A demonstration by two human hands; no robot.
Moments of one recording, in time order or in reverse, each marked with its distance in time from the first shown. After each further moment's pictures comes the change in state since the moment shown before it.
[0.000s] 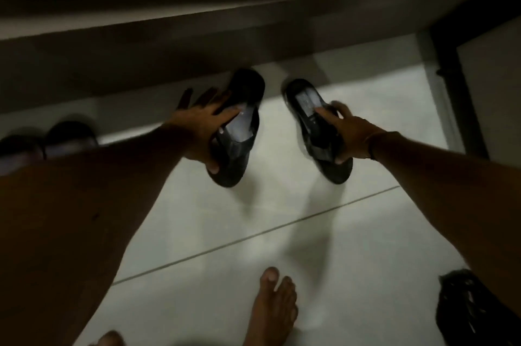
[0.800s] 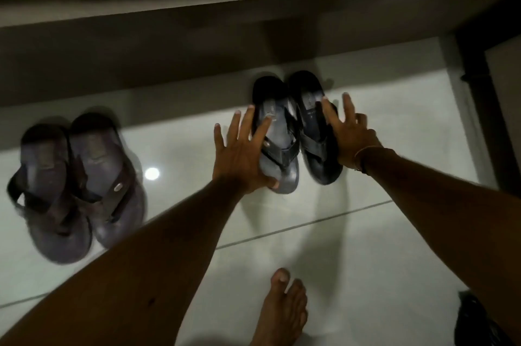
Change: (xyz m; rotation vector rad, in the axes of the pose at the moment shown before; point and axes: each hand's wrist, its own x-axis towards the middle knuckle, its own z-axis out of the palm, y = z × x) left_hand -0.023 0.080 0.064 -0.247 0.292 -0.194; right_hand 0.004 -0.049 0.037 -0.099 0.314 0.015
